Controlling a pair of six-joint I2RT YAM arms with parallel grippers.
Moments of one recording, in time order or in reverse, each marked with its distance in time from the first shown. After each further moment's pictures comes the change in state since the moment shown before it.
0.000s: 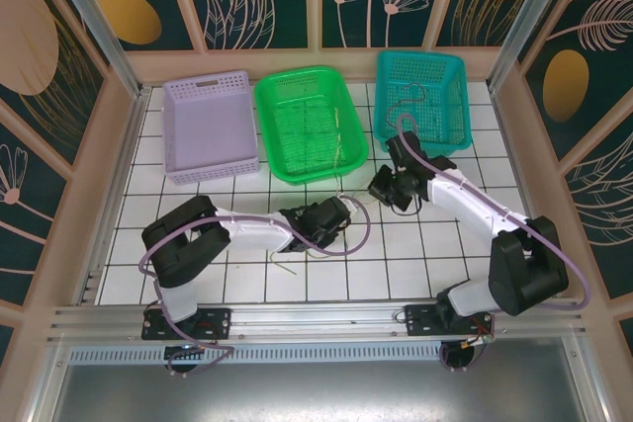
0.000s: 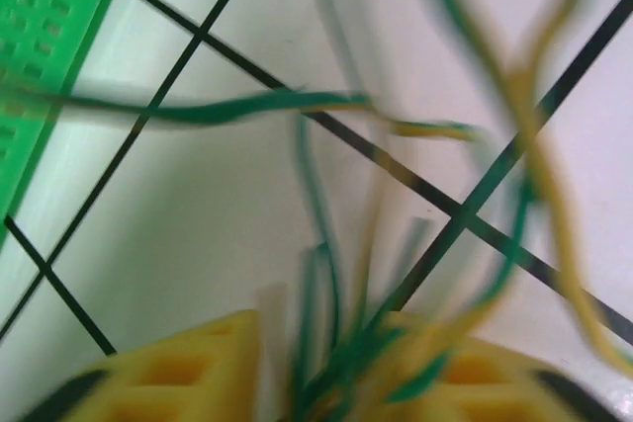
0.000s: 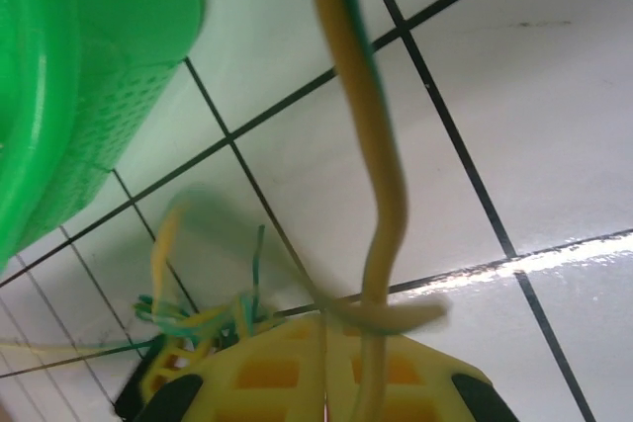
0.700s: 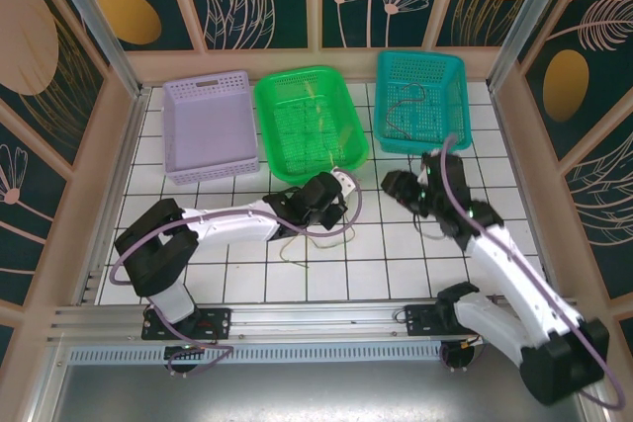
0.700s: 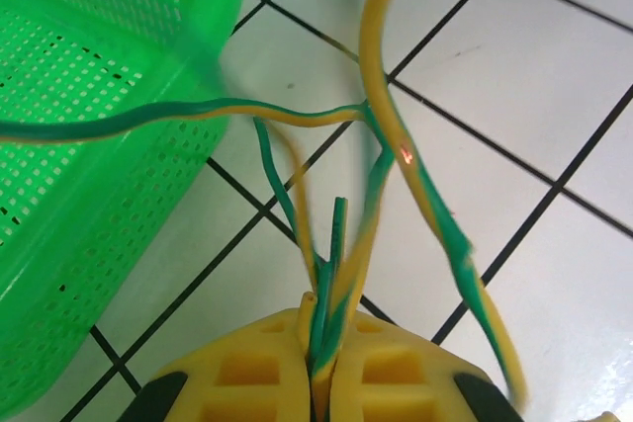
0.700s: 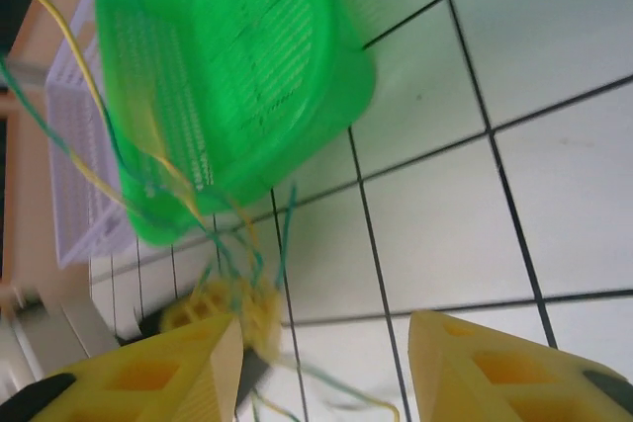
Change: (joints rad) left arm 0.067 -0.144 0.052 0.034 0.151 -0.081; right arm -0.012 -0.564 -0.289 0.185 0.012 -0.117
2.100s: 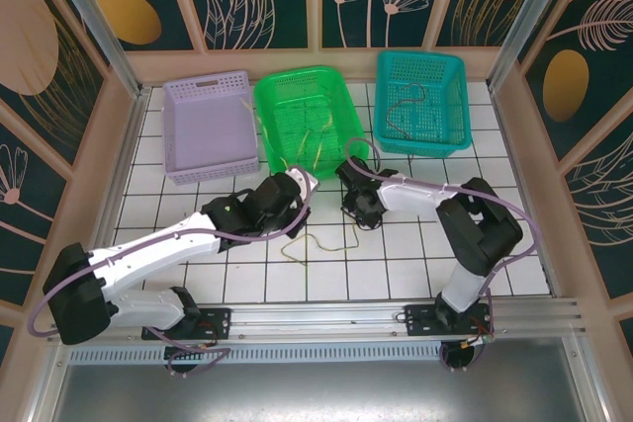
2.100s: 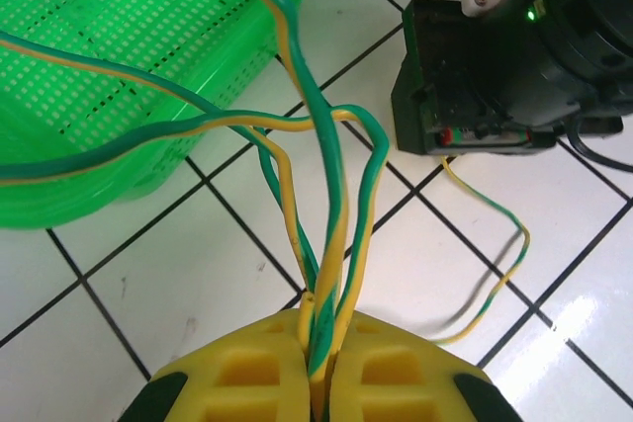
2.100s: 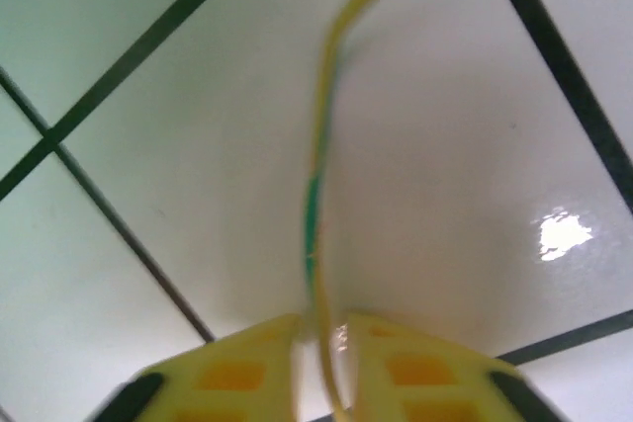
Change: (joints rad) left arm 0.025 -0.442 -0.088 -0.420 0.030 -0.139; right arm 0.287 0.879 0.301 -0.074 0.268 0.417
